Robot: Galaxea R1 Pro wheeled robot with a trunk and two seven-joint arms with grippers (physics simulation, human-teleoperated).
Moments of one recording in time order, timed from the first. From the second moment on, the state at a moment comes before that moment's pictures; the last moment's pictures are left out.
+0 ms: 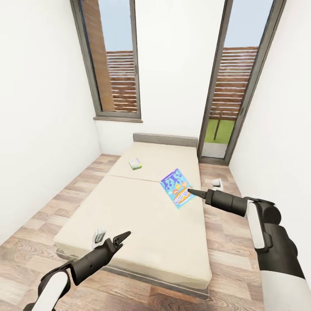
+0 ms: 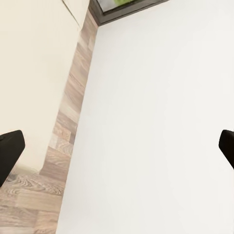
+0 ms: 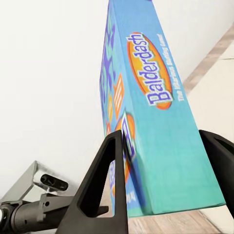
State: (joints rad) left arm -0.10 0.11 -0.06 -1.53 1.16 0.70 -0.13; right arm -0.59 -0.06 -0.23 -1.47 -0.23 1.04 1.03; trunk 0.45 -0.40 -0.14
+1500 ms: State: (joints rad) left arm -0.10 0.11 -0.05 -1.53 1.16 0.69 -0.12; right arm -0.65 -0.07 -0.17 -1.33 -0.23 1.04 0.96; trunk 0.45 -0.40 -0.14
